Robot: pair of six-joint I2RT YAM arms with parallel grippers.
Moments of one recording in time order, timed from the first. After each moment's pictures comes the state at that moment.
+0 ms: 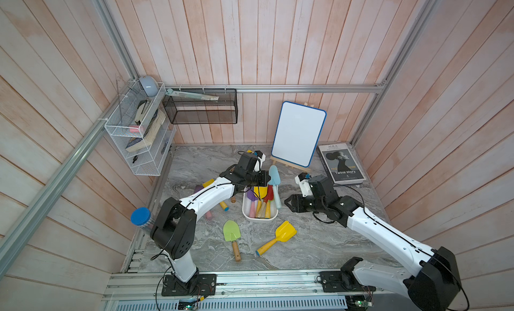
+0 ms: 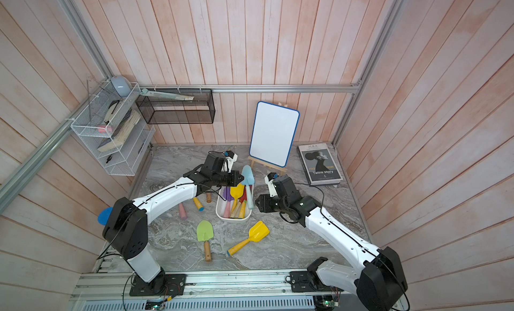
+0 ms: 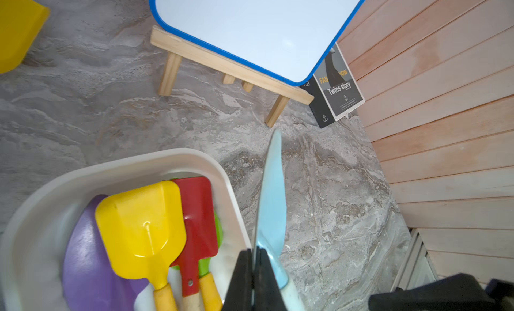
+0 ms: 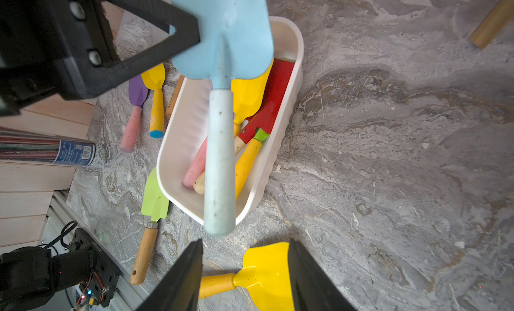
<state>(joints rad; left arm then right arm) -0.57 1.74 1.33 -0.29 0.31 -0.41 0.61 1.16 0.85 -0.48 -0.21 0.49</state>
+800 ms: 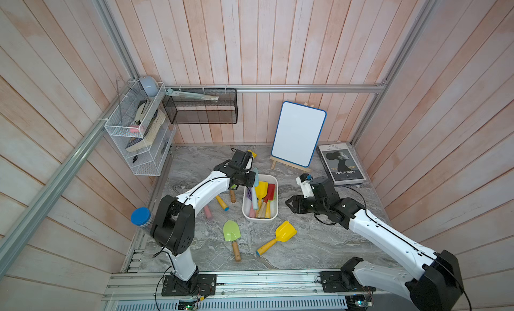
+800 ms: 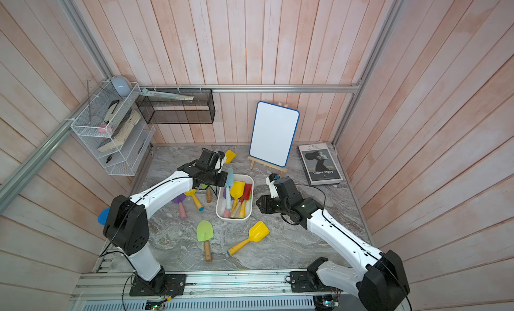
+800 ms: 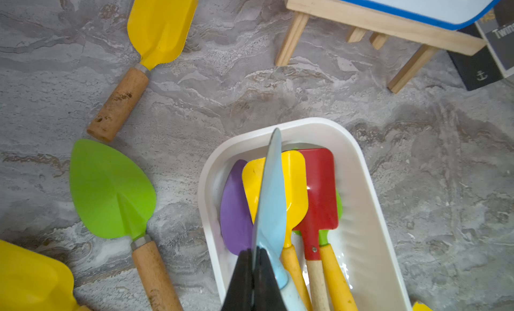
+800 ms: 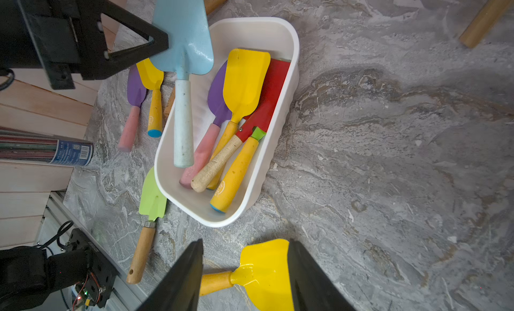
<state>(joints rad) -0.50 1.77 1.39 -0.56 0.06 -0.19 0.61 1.13 0.83 -0.48 -0.20 0.49</state>
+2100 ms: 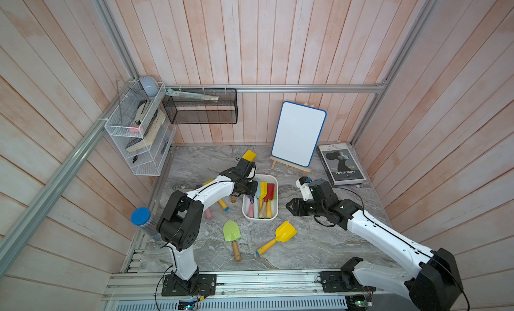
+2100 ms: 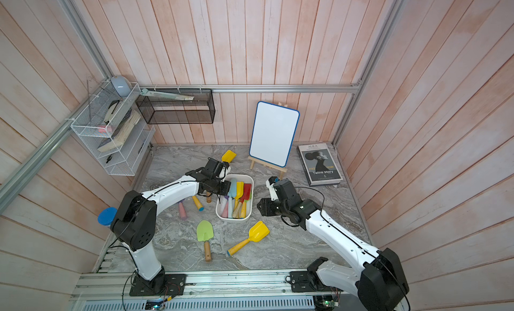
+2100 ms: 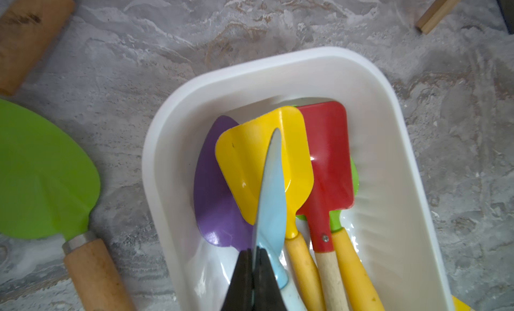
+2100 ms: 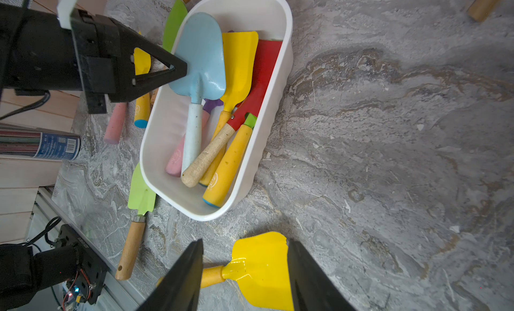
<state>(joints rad) -0.53 1.83 1.29 -0.50 0.12 -0.21 0.61 1.14 0.79 -0.47 -0.20 0.48</state>
